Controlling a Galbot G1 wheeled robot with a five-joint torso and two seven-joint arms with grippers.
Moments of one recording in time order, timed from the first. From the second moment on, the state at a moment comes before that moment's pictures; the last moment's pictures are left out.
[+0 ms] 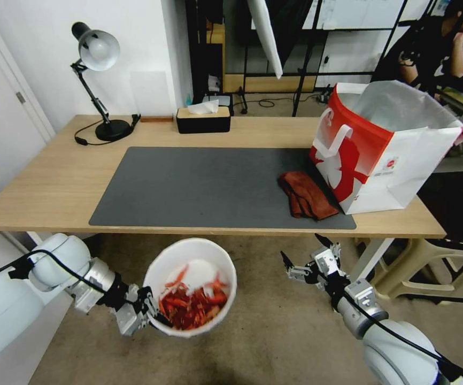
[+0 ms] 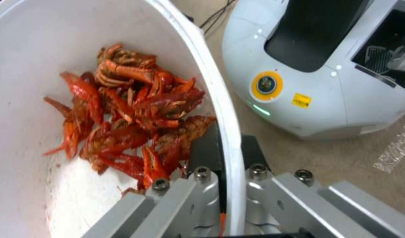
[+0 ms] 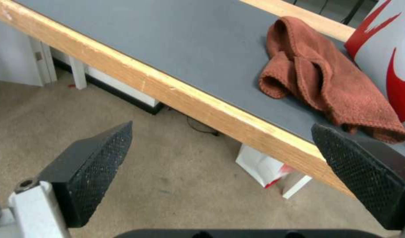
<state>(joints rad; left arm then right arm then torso) 1.01 -0.50 -0.11 -1.90 -0.03 -0.56 1.33 -1.53 0.89 0.31 2.19 0.25 -0.28 0.13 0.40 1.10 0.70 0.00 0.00</state>
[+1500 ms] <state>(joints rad) -0.18 -0.91 0.50 -1.28 -0.25 -0.42 1.28 -1.59 1.01 0.31 2.25 0.11 -0.25 0.06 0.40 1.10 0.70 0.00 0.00</state>
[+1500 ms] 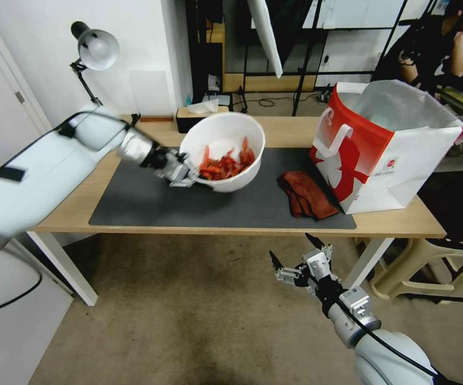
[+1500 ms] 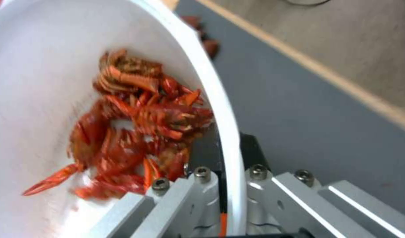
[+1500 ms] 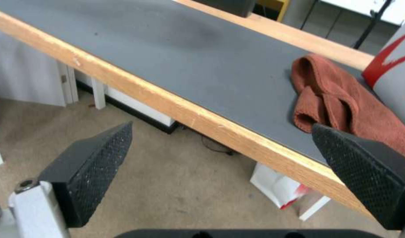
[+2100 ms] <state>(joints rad) -0.52 -1.27 0.59 -0.97 -0.30 -0.38 1.26 -1.67 1.02 0.30 2.28 0.04 -0.20 0.02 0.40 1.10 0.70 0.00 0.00</state>
